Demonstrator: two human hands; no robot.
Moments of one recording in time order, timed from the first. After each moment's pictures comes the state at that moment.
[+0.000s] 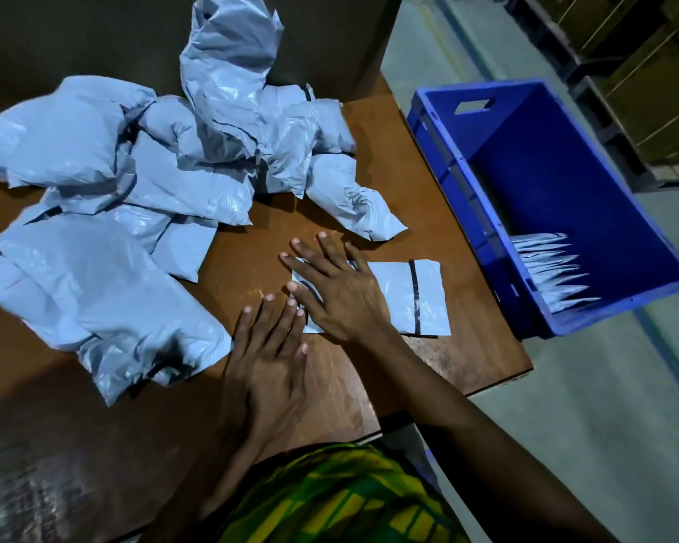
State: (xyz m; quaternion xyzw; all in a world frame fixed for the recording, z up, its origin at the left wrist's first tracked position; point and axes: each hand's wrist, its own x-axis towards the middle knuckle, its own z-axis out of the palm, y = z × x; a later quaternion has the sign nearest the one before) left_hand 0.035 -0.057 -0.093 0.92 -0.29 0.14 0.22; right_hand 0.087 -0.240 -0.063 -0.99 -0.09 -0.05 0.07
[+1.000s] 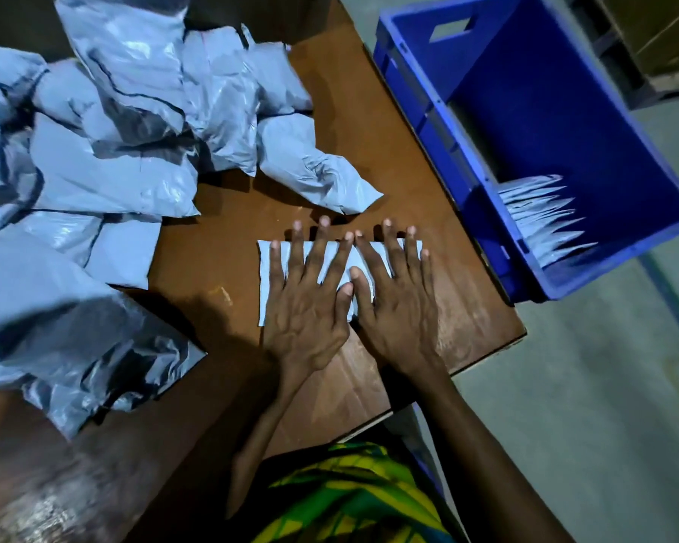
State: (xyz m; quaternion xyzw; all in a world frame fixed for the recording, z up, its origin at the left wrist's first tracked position) left_hand 0.080 -0.155 -0.070 0.93 -0.34 0.01 0.13; right_hand 0.015 -0.295 -0.067 -0.97 0.16 -0.11 0.15
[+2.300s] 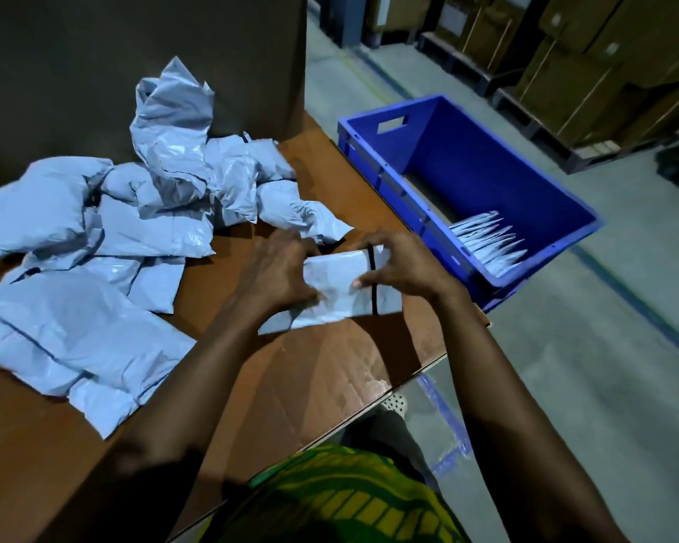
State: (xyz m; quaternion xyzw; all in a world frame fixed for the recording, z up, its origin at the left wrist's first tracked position) left_hand 0.137 -0.140 0.030 0.91 -0.40 -0.04 0.14; right_hand 0.030 -0.348 0.042 -0.94 0.08 -0.01 0.34
